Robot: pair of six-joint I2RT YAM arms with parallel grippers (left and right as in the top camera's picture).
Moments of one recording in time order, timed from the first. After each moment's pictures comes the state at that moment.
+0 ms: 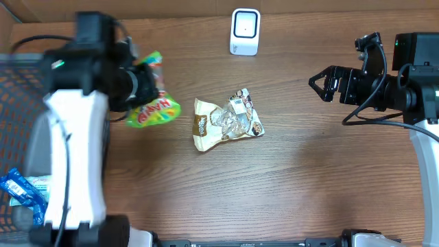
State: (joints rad) left arm -0.04 1.64 1.91 -1.52 0.21 -0.35; right arm -0.03 1.40 1.52 -1.09 -0.54 0.13
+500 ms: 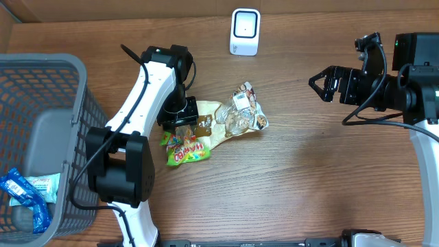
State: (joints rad) left arm -0.22 2.00 1.67 -1.45 0.08 -0.44; right arm -0.03 1.40 1.52 -1.09 -0.54 0.13
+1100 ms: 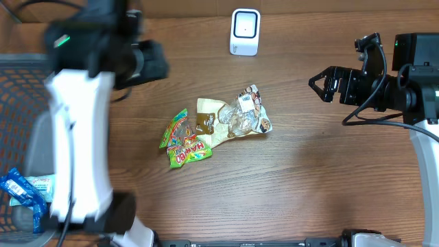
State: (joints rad) left arm -0.06 1.75 2.34 -1.68 0.07 -0.33; right arm -0.03 1.40 1.52 -1.09 -0.54 0.13
